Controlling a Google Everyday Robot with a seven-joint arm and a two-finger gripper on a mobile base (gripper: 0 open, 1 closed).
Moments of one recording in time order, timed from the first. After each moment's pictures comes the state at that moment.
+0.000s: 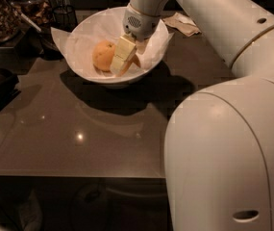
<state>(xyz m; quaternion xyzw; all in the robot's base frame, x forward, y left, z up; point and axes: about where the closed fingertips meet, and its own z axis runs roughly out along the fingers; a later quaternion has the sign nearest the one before) 0.654 0.009 0.889 -0.50 0.85 0.13 0.09</state>
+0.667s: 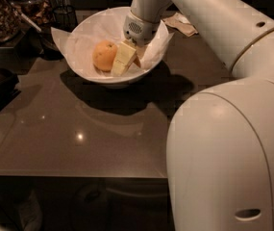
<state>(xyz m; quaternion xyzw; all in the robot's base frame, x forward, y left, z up) 0.653 0.011 0.875 -0.52 0.84 0.14 0.09</state>
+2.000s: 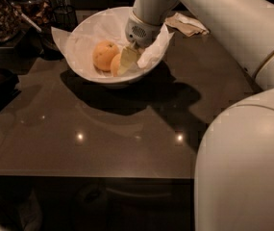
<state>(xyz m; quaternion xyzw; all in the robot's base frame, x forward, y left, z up) 0.641 0.008 0.884 -0.56 0.81 0.12 0.13</state>
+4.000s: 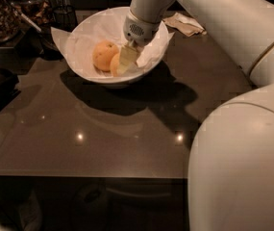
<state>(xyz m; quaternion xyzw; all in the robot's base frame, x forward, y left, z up) 0.645 0.010 0.886 -0.56 0.81 0.10 0.13</state>
